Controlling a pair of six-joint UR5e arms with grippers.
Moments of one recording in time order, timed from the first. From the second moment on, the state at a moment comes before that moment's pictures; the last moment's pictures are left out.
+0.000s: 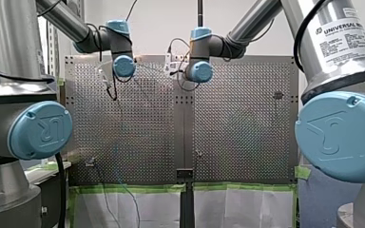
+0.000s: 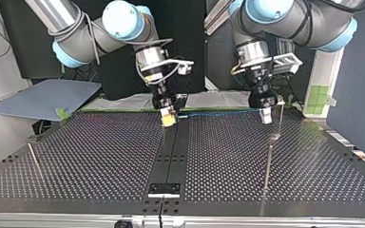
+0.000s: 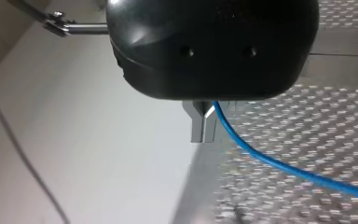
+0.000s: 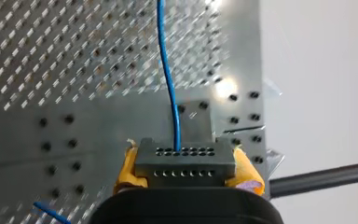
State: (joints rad) left arm -0.34 -1.43 -2.00 -2.53 -2.13 -1.81; right arm 2.36 -1.25 1.55 -0.50 1.64 1.63
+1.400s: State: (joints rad) left arm 0.01 -1.51 -1.75 -2.70 -1.82 -1.83; right arm 2.36 -1.10 1.19 -0.43 1.55 1.68
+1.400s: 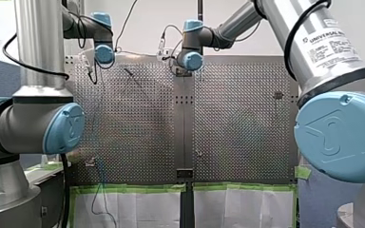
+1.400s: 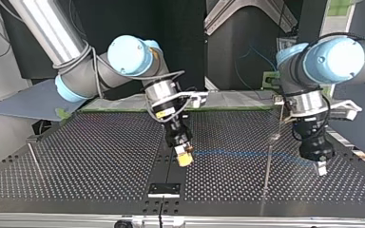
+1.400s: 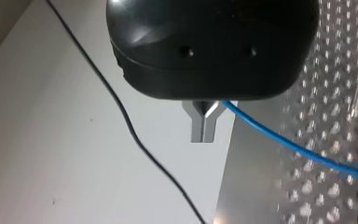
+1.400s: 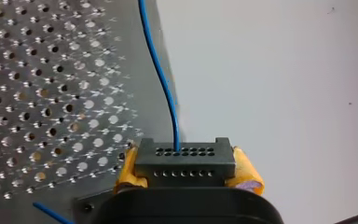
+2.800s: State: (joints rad) left arm 0.04 -1.76 -1.69 -2.67 -1.65 -1.84; right arm 2.32 -0.92 1.17 -0.43 1.55 1.63
